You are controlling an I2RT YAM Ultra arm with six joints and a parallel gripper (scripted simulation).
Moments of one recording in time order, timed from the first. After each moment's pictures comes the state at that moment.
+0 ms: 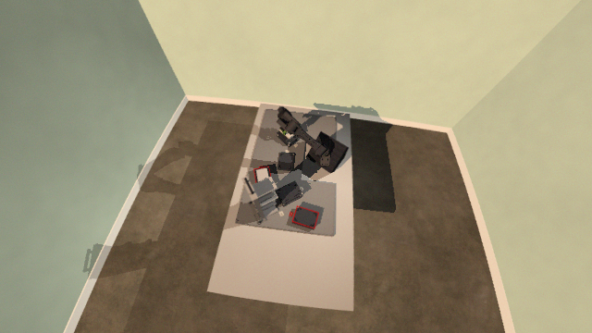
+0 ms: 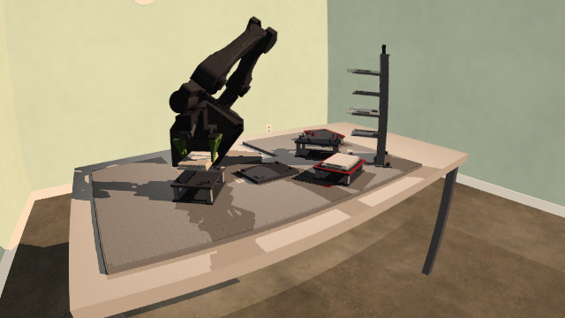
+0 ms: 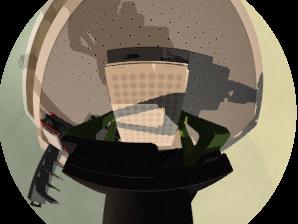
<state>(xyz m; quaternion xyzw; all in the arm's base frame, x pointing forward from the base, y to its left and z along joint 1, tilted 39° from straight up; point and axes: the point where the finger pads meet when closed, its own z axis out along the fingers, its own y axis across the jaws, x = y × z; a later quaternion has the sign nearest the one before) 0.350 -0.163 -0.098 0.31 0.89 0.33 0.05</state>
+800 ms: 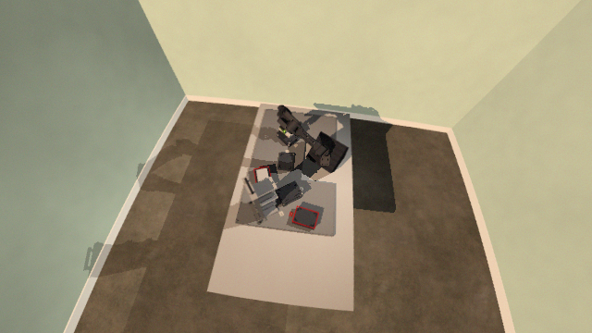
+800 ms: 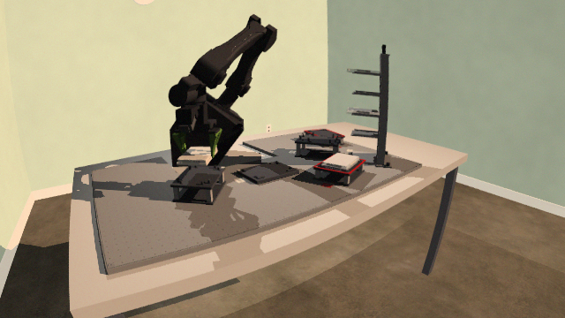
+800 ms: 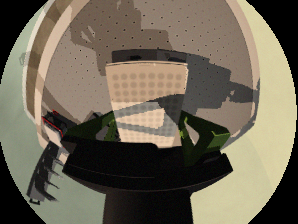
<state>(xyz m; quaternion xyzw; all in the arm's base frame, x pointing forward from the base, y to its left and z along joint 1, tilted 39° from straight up) 0.348 -0.173 -0.086 0.31 0.89 0.33 0.05</state>
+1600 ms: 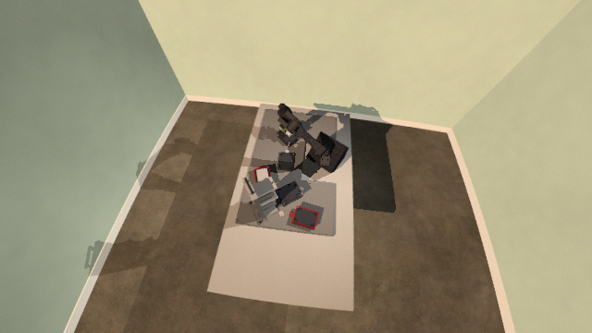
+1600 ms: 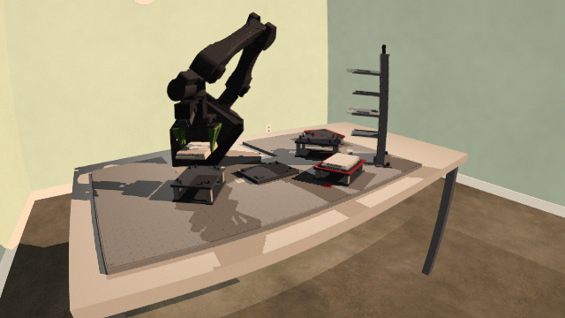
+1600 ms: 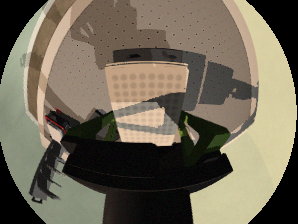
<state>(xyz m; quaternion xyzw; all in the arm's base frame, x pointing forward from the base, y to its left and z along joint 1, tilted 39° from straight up) 0.341 -0.180 -0.075 0.31 0.89 0.33 0.05</state>
